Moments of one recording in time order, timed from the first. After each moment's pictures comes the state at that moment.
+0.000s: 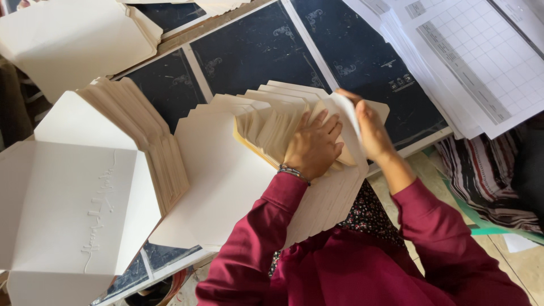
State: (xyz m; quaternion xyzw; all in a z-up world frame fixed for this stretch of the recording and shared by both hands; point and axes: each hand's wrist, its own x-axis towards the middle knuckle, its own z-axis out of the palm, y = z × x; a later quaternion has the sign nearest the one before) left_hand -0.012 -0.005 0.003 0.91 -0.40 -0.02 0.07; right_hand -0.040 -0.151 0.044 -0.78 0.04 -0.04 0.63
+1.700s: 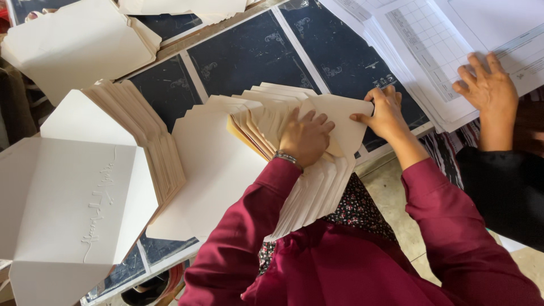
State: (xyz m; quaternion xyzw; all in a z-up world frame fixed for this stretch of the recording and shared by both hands) left_hand -0.004 -0.020 -0.018 0.91 -0.41 0.02 0.05; right_hand -0.028 -0.263 -0.023 -0.96 0.12 -0.03 0.25
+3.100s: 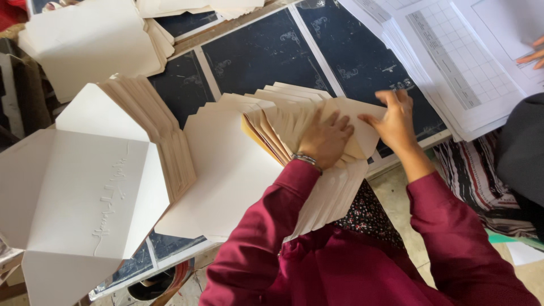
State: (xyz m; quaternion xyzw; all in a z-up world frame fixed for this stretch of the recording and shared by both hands) left_hand -0.010 -0.021 0.011 0.90 -0.42 -0.04 0.01; right_hand -0.026 -0.236 -0.022 -0.94 0.00 -0.22 0.26
